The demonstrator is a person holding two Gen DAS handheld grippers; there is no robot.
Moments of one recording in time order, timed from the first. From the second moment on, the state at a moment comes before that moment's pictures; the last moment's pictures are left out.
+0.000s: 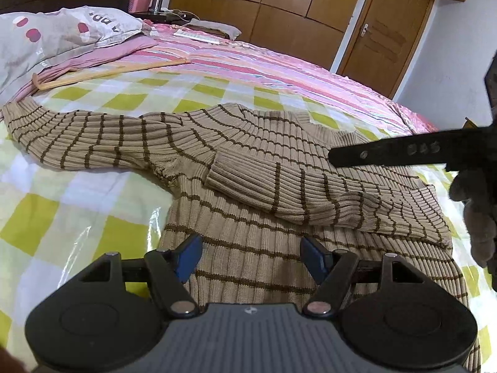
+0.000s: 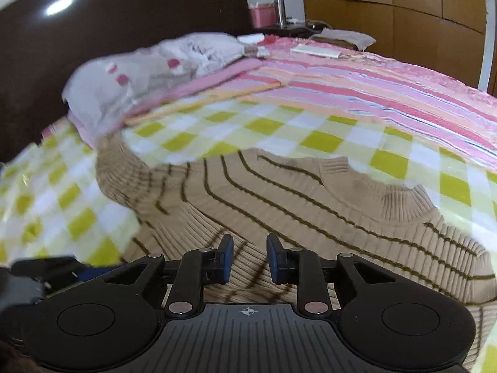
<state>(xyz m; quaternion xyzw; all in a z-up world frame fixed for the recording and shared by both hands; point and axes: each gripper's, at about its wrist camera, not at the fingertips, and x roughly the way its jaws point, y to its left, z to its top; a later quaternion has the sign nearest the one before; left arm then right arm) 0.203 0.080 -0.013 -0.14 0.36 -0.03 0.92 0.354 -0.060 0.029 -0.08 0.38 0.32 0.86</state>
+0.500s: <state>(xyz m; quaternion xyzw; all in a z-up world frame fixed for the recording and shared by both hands) 0.204 0.080 -0.013 -0.14 0.35 -0.03 0.92 0.380 -0.025 0.008 -0.15 0.39 0.28 0.86</state>
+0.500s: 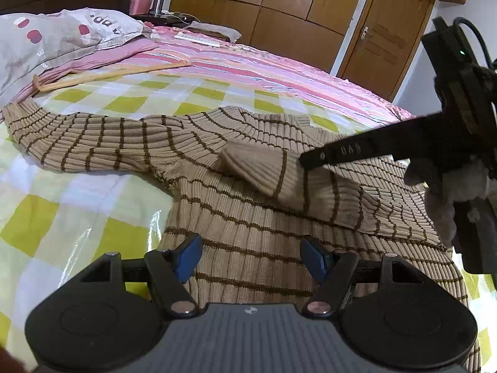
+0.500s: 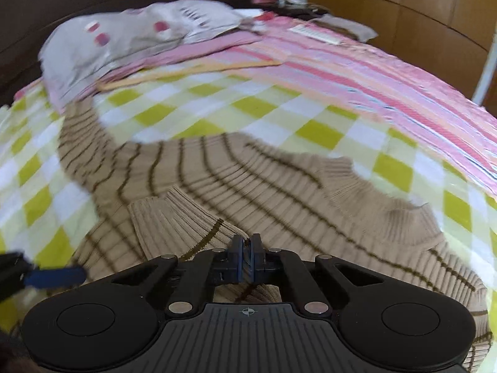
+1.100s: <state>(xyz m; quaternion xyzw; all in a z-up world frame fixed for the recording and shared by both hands) 0.202 0.080 -0.011 -0.14 0.34 -0.02 0.93 0.353 -0.029 0.023 -0.13 0.33 0.30 0.88</state>
